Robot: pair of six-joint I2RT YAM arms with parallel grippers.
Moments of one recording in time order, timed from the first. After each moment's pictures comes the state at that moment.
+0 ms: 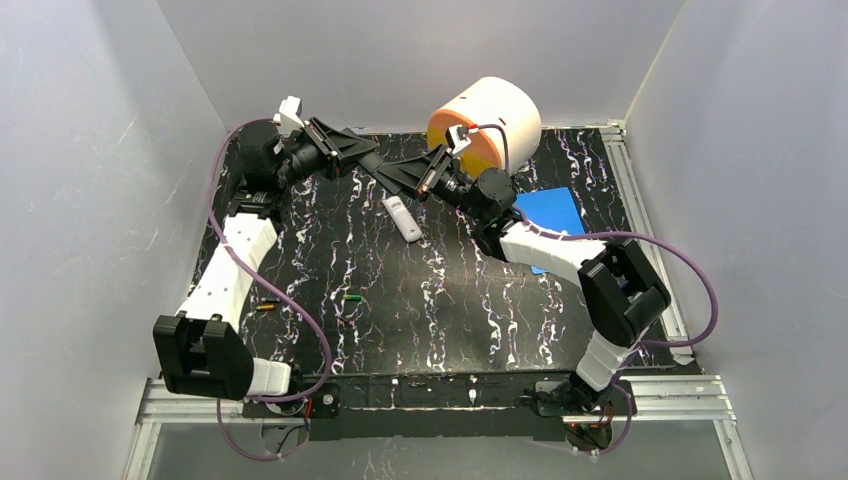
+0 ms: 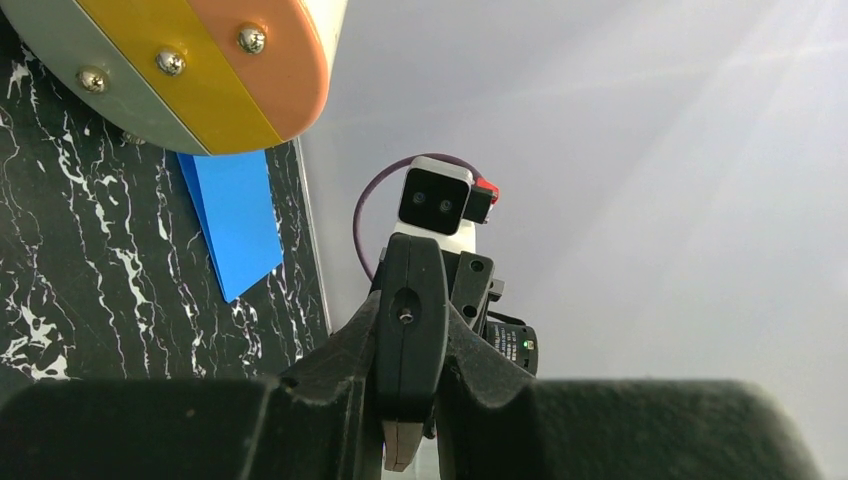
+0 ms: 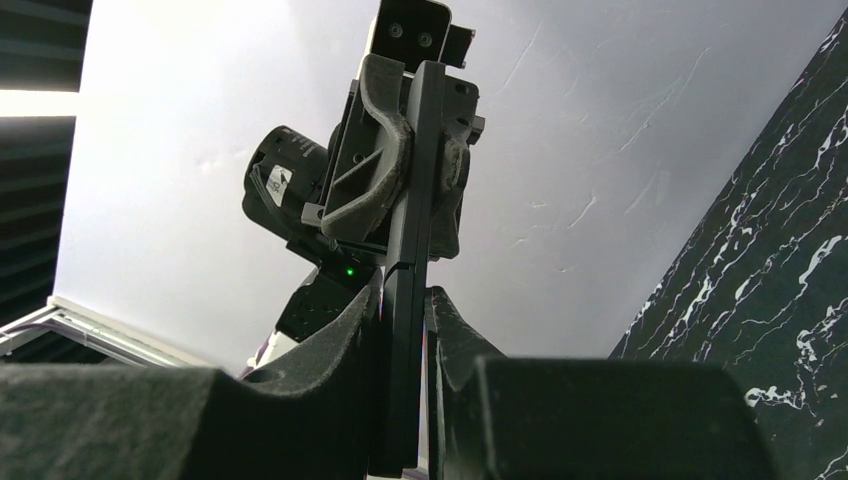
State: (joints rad) left arm -0.11 1.35 1.22 0.04 0.72 -1.25; right arm 0.74 1.71 1.12 0.96 -0.38 1.42
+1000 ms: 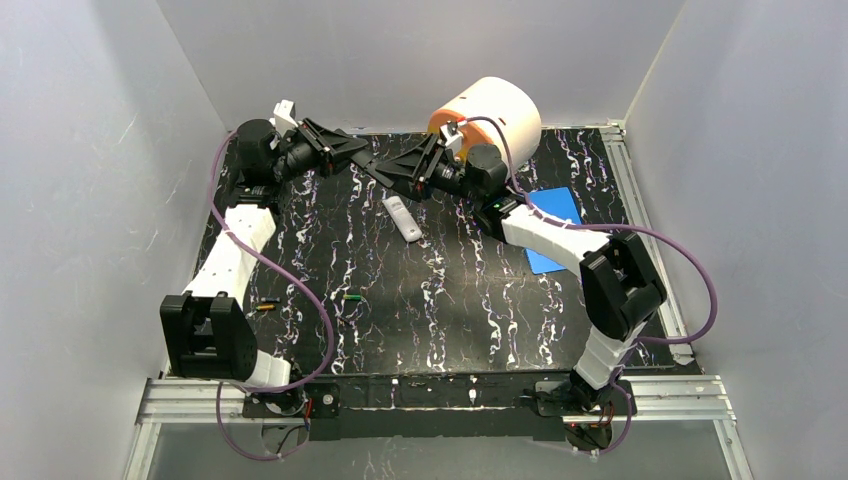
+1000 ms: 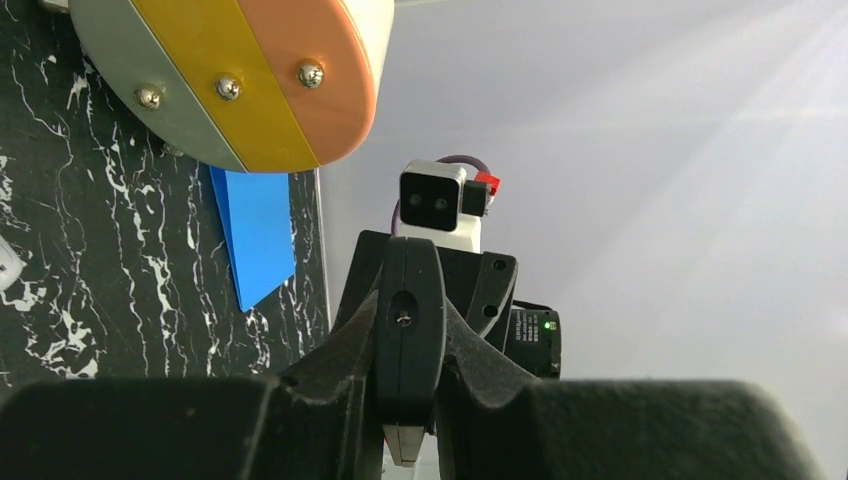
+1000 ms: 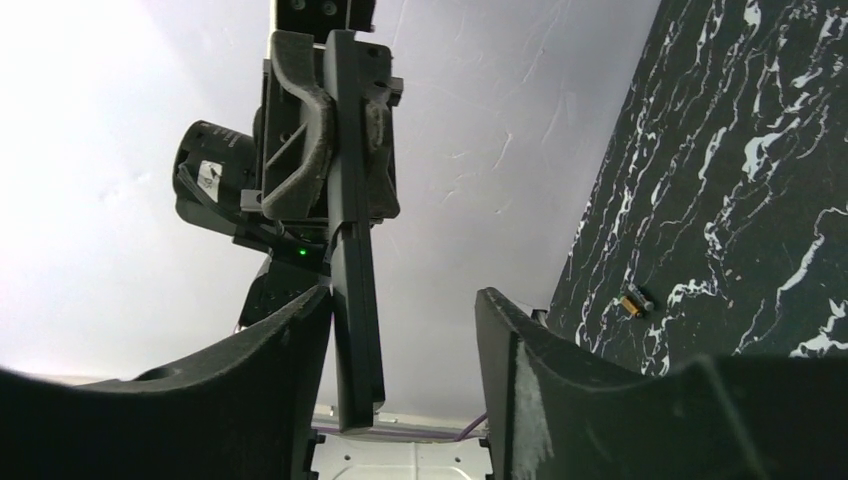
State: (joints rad) left arm -0.05 1.44 1.22 0.07 0.77 -1.28; right arm 0.68 1.75 1.26 0.58 -0.50 1.40
